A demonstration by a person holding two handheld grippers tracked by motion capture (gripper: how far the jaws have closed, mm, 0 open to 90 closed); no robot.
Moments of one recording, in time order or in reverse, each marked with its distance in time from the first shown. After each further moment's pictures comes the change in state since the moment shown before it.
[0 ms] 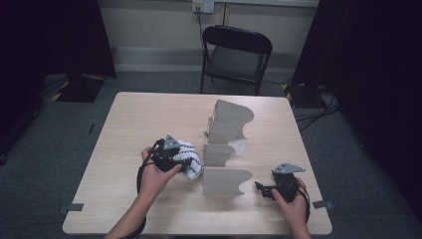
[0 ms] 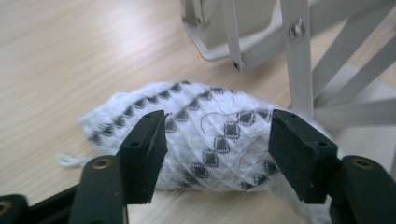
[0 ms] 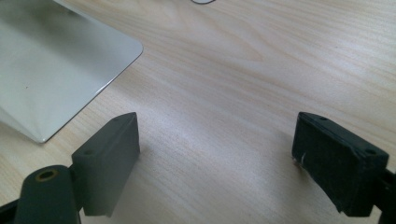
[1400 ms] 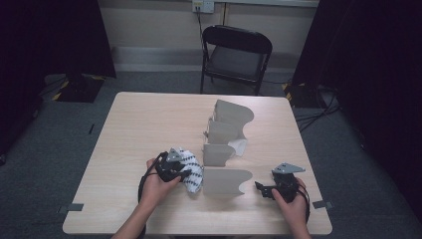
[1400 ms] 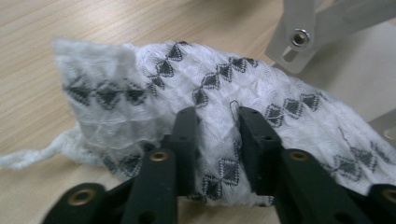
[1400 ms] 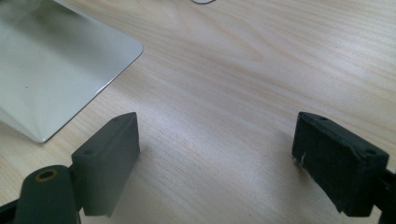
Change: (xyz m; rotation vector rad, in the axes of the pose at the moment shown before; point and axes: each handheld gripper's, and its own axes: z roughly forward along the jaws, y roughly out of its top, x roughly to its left) left arm -0.009 -0.036 0.018 0.051 -0.077 -0.015; right arm 0.000 0.000 0.000 0.001 -0.001 0.000
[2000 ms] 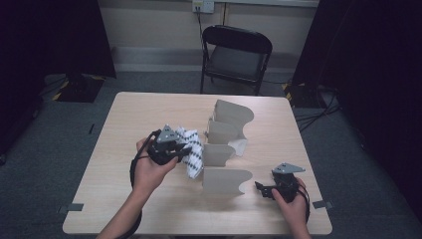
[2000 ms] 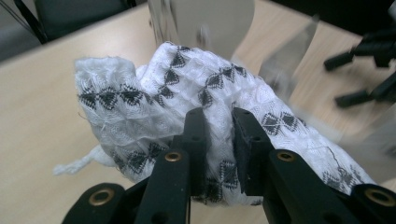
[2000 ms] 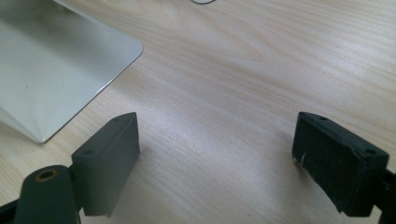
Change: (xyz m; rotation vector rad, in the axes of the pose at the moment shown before) left arm -0.013 0.085 -0.088 -0.179 0.024 0.066; right arm 0.000 0.000 0.000 -0.001 0.002 0.001
